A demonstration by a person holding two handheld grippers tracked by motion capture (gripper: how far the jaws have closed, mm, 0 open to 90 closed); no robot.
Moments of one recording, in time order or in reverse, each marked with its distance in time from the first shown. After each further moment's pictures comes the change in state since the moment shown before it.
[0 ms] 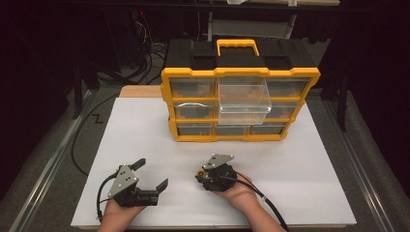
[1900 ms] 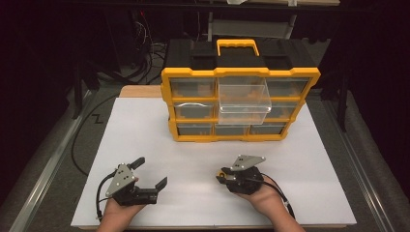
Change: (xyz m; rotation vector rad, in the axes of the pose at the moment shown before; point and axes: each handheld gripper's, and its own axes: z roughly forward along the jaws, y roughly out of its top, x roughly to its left) left arm 0.003 0.001 0.000 -0.025 -0.006 -0.018; right arm -0.027 -0.031 -0.064 -0.042 0.022 0.020
